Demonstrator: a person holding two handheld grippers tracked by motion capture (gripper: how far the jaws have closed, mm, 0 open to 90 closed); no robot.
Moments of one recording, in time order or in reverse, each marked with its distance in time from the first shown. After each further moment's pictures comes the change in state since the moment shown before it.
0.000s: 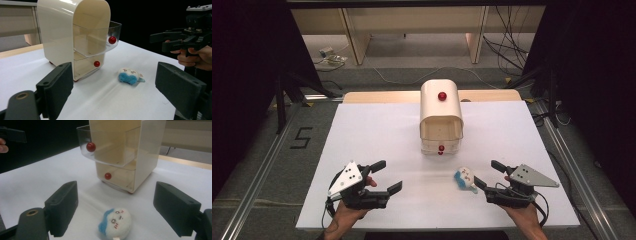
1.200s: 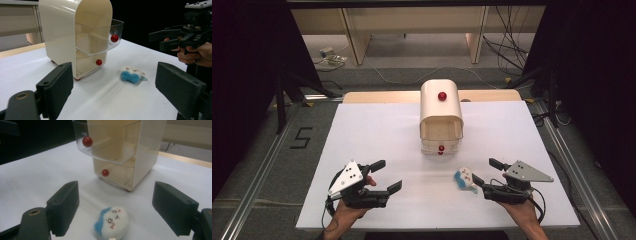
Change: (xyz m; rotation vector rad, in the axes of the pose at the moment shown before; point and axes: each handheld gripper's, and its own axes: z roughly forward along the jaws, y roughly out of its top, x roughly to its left) left arm 0.002 0.000 0.001 0.013 0.010 0.010; right arm -0.002 0.004 0.010 0.047 -0.013 -0.028
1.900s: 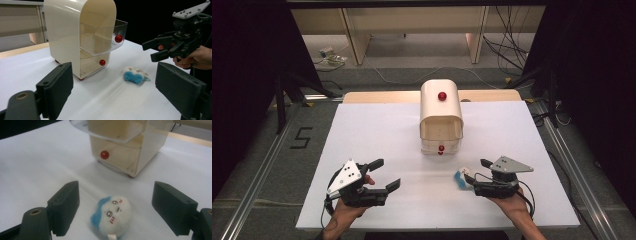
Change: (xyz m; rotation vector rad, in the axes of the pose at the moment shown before) left arm 0.004 0.000 -0.001 -0.003 0.017 -0.001; right arm -0.001 -0.004 0.032 0.154 0.002 -0.014
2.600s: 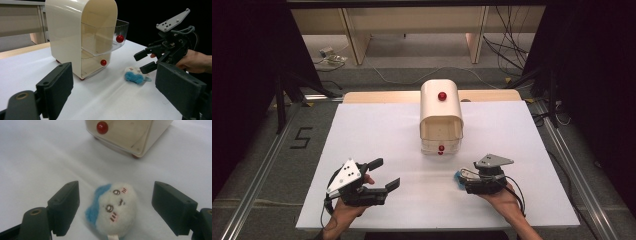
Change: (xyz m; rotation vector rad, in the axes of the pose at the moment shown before) left arm 0.001 0.000 0.000 0.002 0.004 -0.003; right arm 0.000 -0.004 0.036 0.172 -0.011 0.014
